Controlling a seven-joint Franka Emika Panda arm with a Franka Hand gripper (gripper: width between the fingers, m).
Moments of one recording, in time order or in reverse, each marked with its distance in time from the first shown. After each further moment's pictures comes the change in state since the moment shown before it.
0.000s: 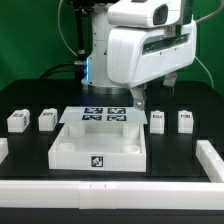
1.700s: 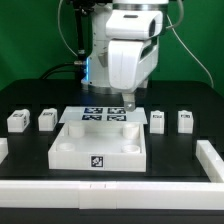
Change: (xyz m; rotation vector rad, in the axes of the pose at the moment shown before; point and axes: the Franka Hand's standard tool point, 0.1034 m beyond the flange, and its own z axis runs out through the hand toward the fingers) arm -0.066 -0.040 0.027 -0.013 0.009 -0.328
